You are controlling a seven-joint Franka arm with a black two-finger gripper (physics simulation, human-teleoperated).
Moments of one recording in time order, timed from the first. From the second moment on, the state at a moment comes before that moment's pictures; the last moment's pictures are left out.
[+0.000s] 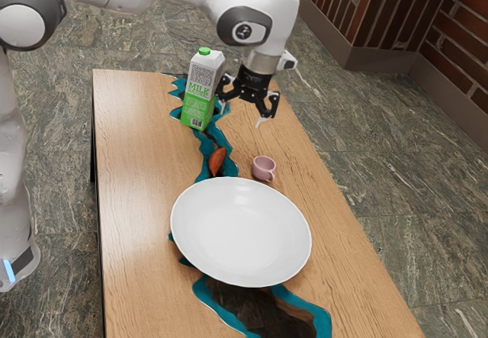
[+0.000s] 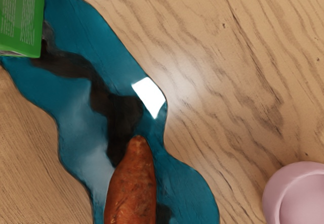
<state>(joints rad) 0.01 -0.06 0.11 -1.88 0.04 1.77 -0.95</state>
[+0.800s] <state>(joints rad) -0.02 -0.04 0.10 -2.03 0.04 1.77 -1.02</state>
